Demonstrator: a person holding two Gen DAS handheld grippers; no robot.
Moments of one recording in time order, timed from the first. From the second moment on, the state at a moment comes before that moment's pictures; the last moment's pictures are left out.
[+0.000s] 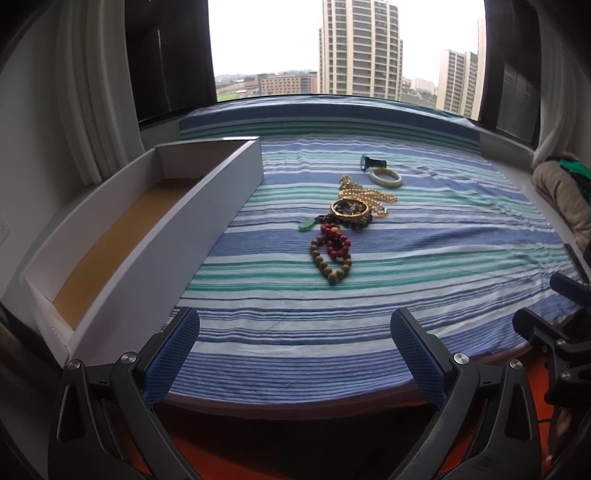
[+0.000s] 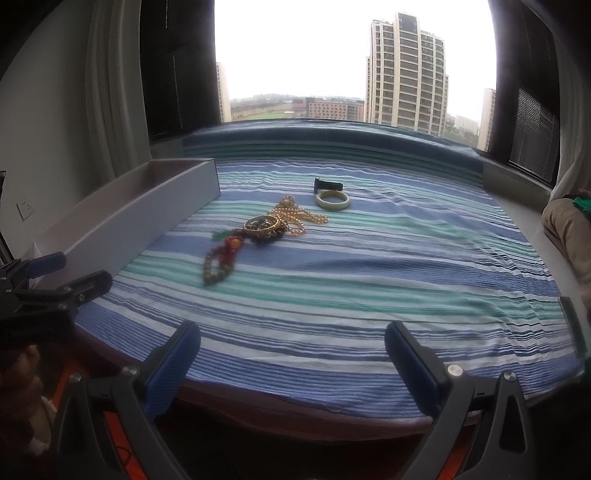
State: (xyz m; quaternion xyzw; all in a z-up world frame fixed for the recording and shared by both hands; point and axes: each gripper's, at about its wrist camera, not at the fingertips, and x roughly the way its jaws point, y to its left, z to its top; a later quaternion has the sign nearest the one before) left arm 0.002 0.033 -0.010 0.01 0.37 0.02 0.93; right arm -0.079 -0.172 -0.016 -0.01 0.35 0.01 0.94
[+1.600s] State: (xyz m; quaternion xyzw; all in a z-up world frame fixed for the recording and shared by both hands) left arm 0.170 0.090 -0.040 -0.17 0.50 -0.06 0.85; right arm -0.057 -0.216 -0.032 0.02 0.39 0.02 0.92
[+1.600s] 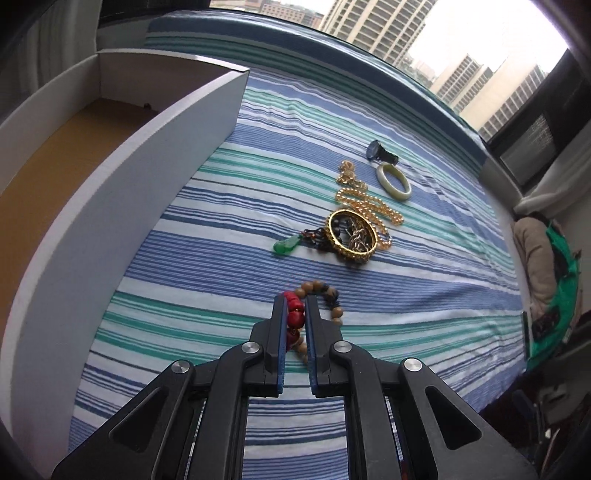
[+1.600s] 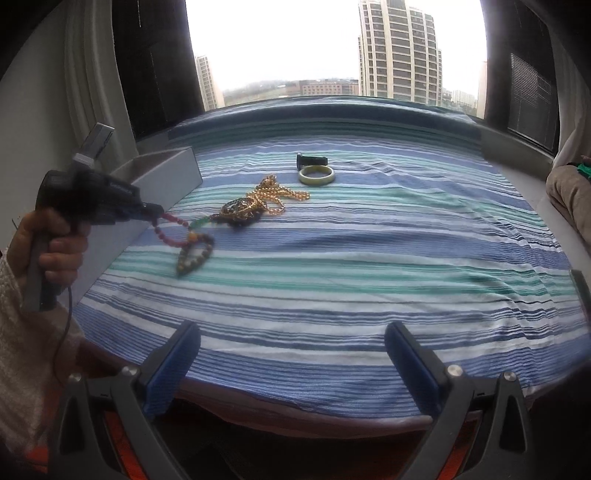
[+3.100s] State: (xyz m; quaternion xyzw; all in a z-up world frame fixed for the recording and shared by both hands) left arm 0.071 0.269 0.056 -0.17 0.38 0.17 0.89; right arm 0.188 0.076 0.078 -0.03 0.42 0.36 0.83
